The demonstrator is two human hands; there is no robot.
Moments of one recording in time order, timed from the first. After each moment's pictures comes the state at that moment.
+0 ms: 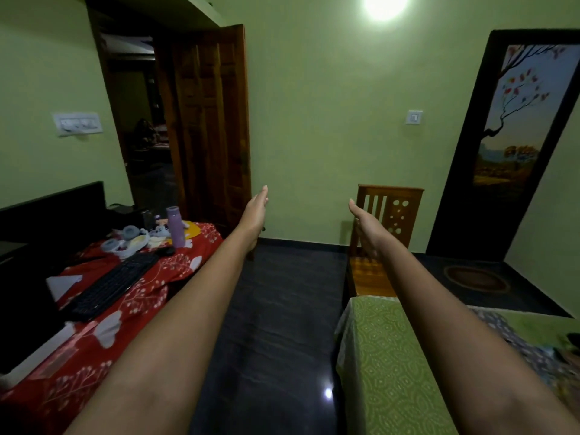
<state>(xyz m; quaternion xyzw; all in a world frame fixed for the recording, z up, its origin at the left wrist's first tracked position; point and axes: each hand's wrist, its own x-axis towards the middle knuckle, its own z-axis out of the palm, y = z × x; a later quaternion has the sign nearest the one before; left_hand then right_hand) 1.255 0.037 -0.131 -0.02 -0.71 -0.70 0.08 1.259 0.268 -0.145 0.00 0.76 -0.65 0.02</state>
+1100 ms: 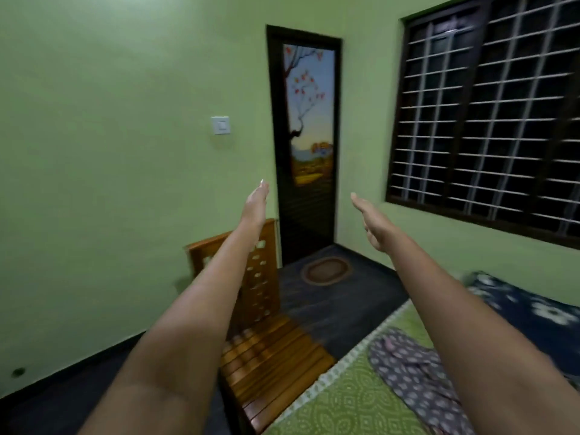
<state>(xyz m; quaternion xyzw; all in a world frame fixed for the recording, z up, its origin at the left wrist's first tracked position) 0.638 0.501 -0.098 -0.31 -0.63 -0.68 -0.18 0.796 0.672 -0.124 0.26 0.67 -0.63 -0.27</state>
